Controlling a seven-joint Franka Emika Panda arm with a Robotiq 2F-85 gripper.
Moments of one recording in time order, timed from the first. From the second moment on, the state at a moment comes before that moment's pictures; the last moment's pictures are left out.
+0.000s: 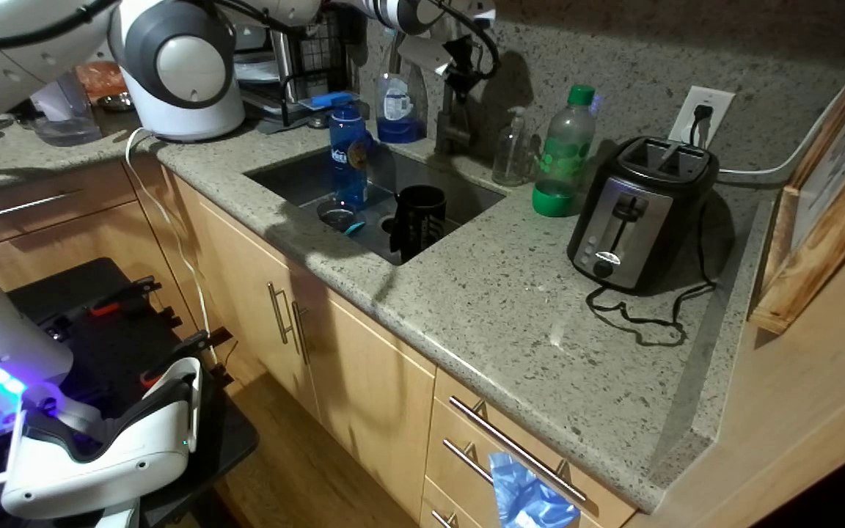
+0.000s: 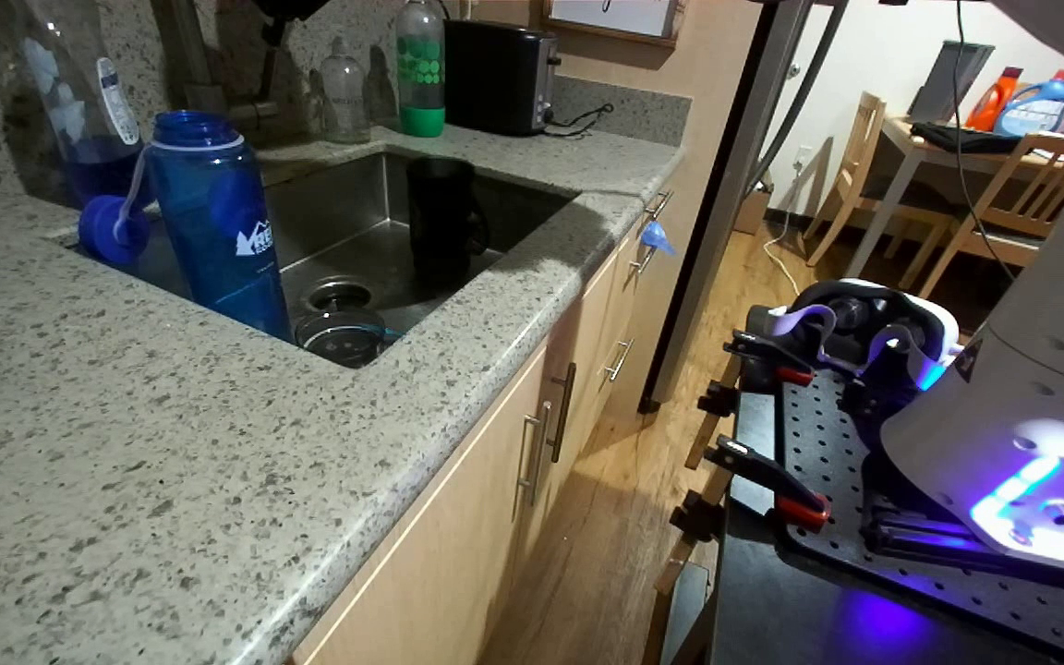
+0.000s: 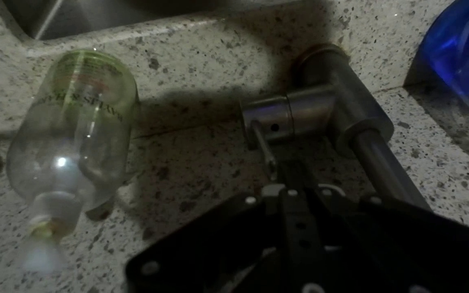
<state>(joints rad) -0.20 1.10 0.13 -0.57 0.02 2.17 -0.02</state>
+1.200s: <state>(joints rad) -0.19 1.11 0.13 -0.57 0.02 2.17 -0.02</state>
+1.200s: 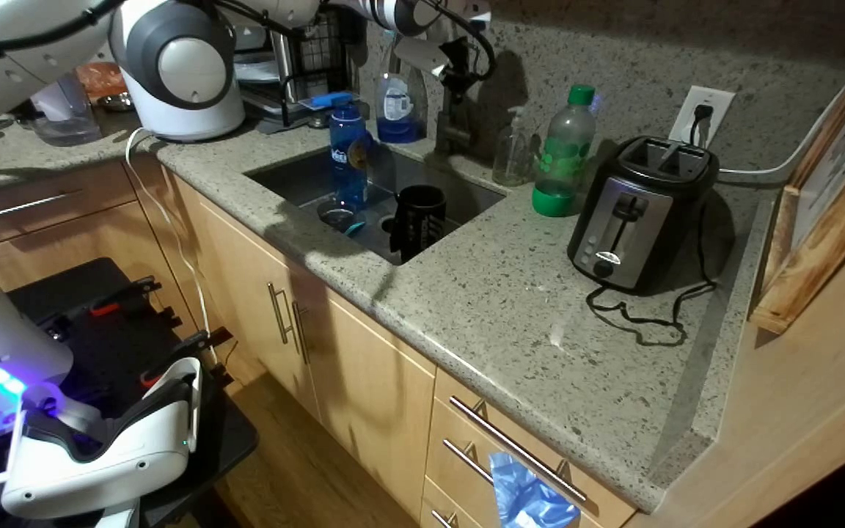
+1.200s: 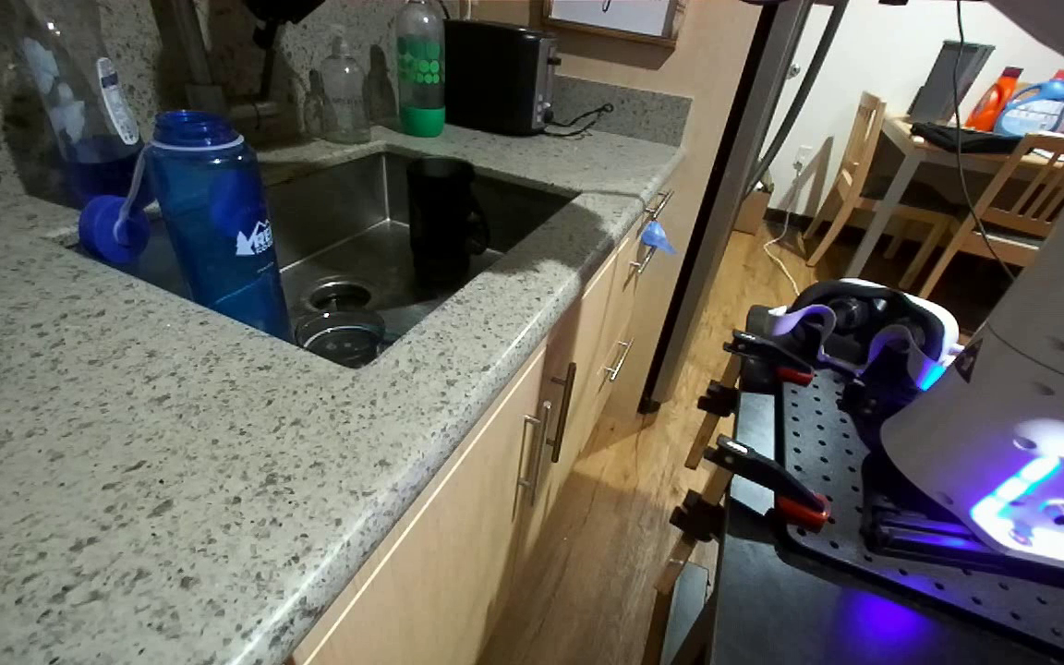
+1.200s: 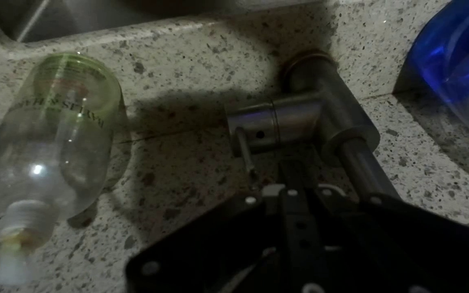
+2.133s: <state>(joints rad) -0.20 1.12 0.13 -0.57 0.02 2.17 -0.02</state>
